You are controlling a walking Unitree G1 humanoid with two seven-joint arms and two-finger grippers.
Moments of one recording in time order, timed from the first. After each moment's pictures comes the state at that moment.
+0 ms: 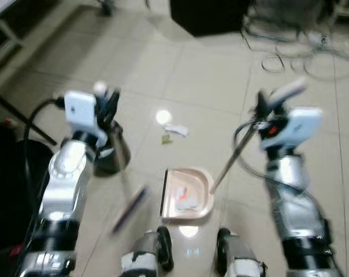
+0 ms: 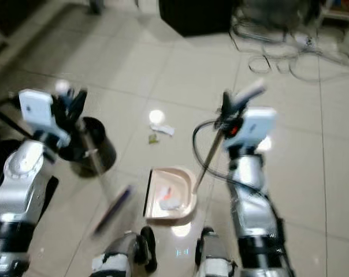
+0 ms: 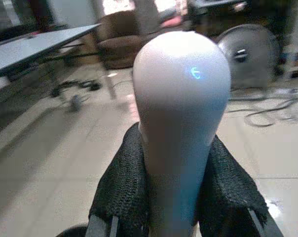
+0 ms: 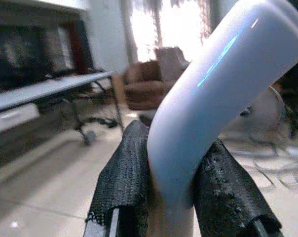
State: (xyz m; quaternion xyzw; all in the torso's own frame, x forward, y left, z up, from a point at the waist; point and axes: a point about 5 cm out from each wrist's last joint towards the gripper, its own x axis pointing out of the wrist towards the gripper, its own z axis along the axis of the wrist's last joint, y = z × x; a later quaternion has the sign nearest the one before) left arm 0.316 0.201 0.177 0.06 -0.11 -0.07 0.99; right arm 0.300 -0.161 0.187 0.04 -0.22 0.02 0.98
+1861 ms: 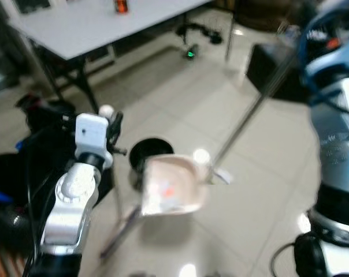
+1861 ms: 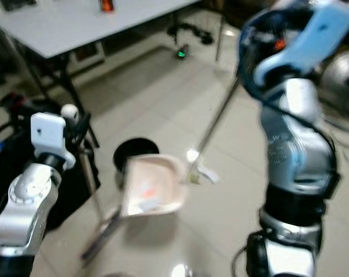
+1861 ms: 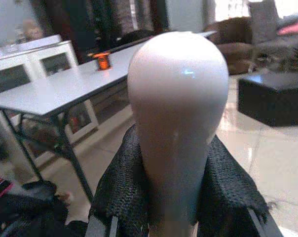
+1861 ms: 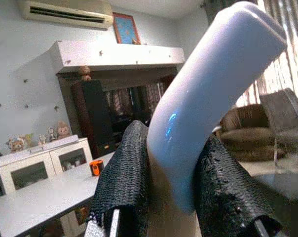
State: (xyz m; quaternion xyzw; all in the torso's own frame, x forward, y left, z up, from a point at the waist) left arm 0.285 0.178 0.163 0.09 -0.07 -0.06 0.99; right arm 0.310 -0.184 0.318 0.11 -0.25 0.02 0.96
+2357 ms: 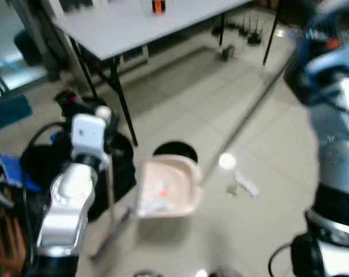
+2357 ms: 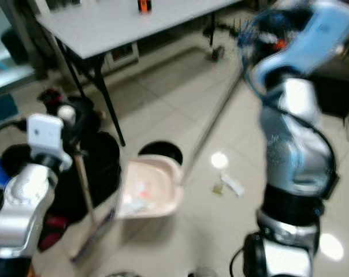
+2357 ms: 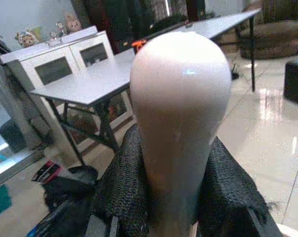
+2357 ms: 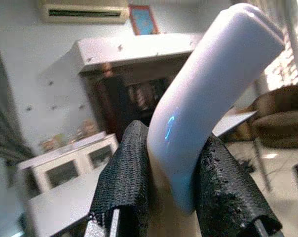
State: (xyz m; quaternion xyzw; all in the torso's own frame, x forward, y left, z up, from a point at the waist) left arm 0.283 0.183 0.160 0.10 -0.06 -0.05 0.99; right arm 0.309 -0.189 0.316 0.13 -0.25 0.00 0.96
